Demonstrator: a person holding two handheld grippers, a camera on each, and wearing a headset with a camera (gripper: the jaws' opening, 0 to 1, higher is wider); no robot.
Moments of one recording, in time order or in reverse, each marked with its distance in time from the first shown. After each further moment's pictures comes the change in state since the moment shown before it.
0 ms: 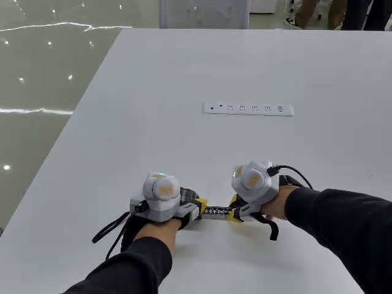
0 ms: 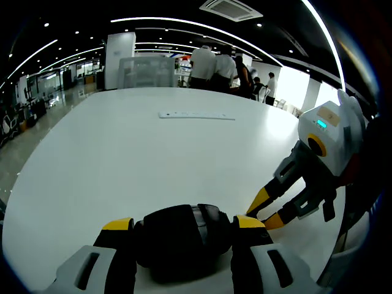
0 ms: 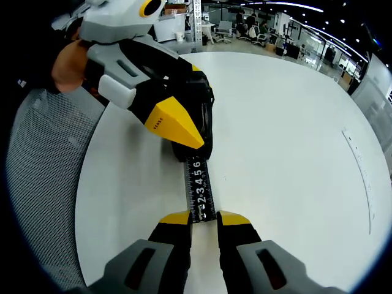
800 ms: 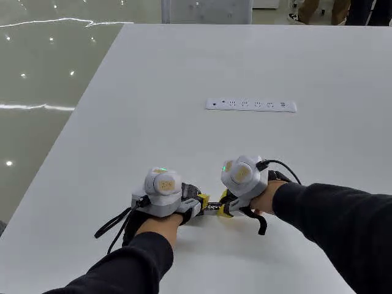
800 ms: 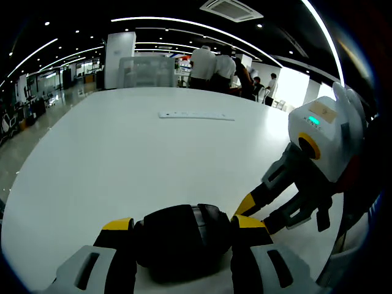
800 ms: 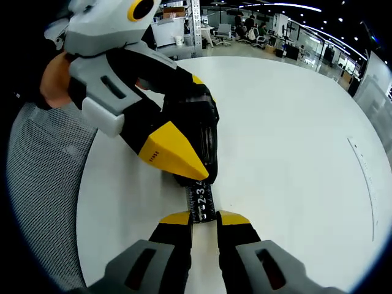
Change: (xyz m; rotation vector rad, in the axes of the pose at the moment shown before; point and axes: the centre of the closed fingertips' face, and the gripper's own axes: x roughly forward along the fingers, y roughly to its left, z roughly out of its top) left arm 0.001 0.000 0.000 -0.008 0.001 -0.009; right arm 0.015 0.005 0.025 0.016 -0.031 0.013
